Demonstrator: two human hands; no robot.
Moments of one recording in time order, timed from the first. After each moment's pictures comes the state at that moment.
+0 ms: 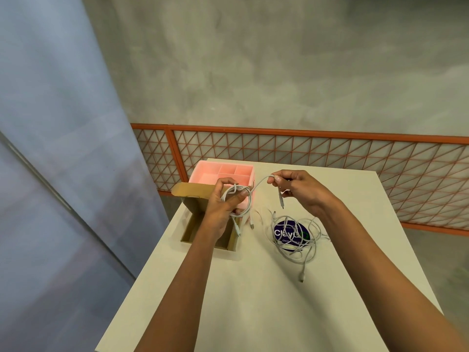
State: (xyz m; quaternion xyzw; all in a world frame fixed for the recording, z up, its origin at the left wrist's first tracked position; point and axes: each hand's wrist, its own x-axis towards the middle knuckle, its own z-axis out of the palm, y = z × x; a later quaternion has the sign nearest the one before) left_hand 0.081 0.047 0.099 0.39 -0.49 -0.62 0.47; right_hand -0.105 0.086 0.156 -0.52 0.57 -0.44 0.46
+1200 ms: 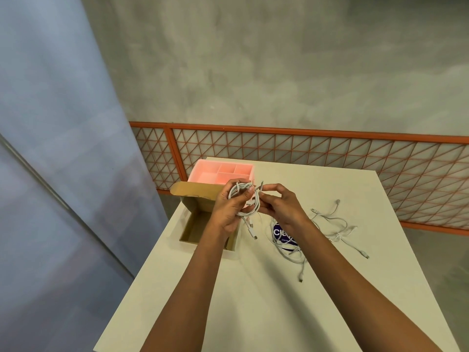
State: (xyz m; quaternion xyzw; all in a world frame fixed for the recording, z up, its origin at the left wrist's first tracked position) left_hand 0.063 0.051 0.104 0.34 -0.43 -0.69 0.48; right_hand -0.067 0.083 0.109 -0.31 0.53 -0.57 0.55
